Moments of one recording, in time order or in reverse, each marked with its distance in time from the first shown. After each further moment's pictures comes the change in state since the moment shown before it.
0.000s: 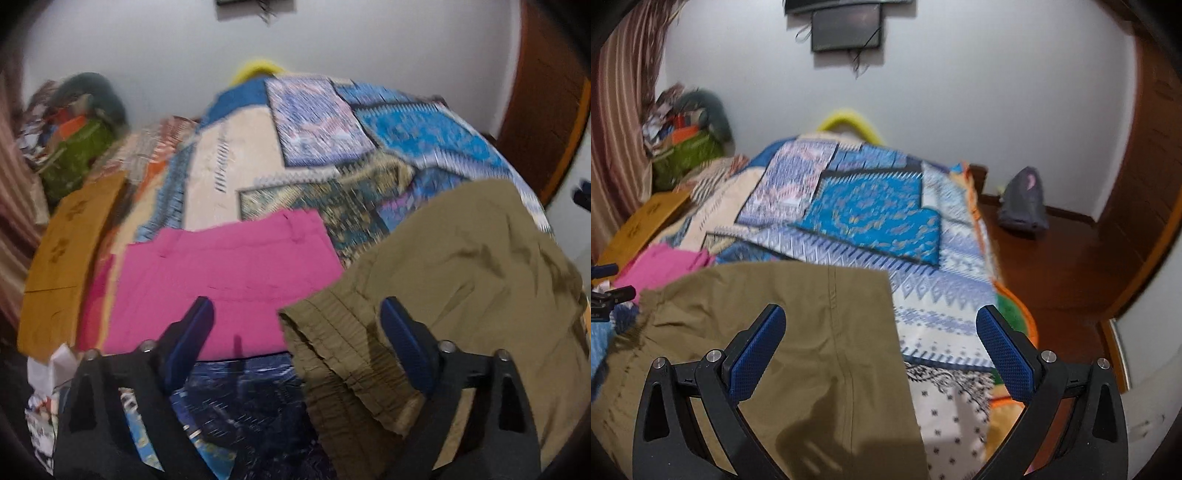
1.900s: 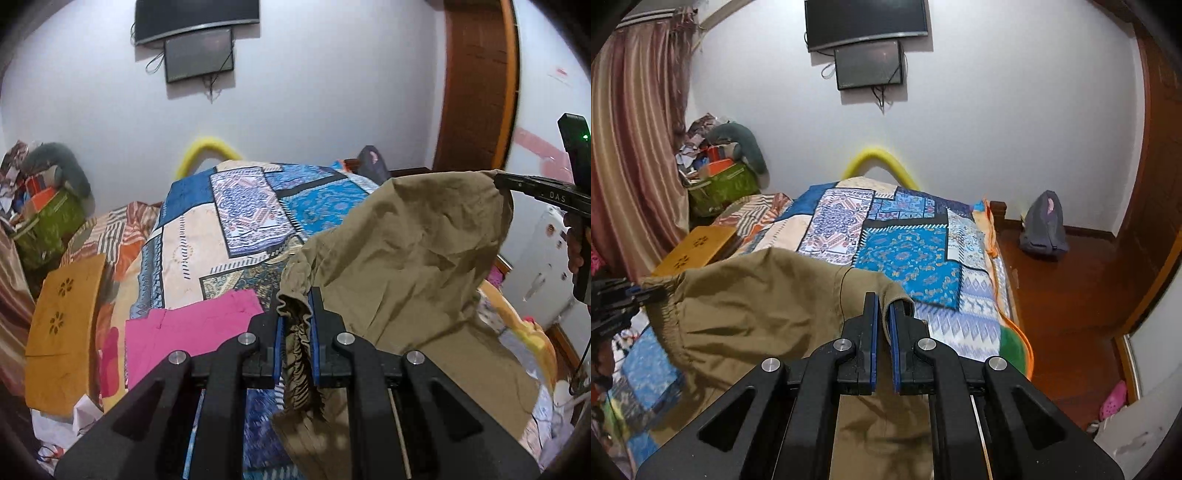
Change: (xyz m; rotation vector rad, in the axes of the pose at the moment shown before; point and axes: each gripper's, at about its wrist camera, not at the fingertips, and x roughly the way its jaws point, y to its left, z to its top) left arm -0.169 -0.038 0.018 0.140 -0.260 -0.161; right arm -0.134 0.014 0.045 0.025 -0.125 0.099
